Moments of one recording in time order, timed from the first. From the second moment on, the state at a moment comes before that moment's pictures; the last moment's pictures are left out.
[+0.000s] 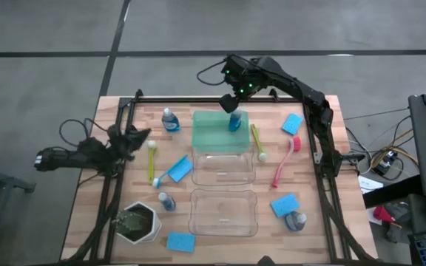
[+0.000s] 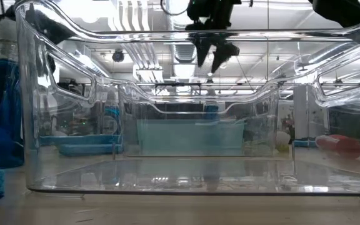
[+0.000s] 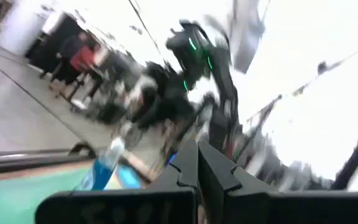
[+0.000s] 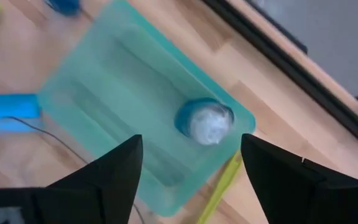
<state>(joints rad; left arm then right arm) -0.05 0.02 0.04 0.36 -0.49 -0.51 -0.48 2.08 2.33 -1.47 0.02 0.39</state>
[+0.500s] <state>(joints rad) -0.05 0.02 0.04 0.67 -0.81 -0.57 -0.48 2.04 2.35 -1.42 0.02 0.44</state>
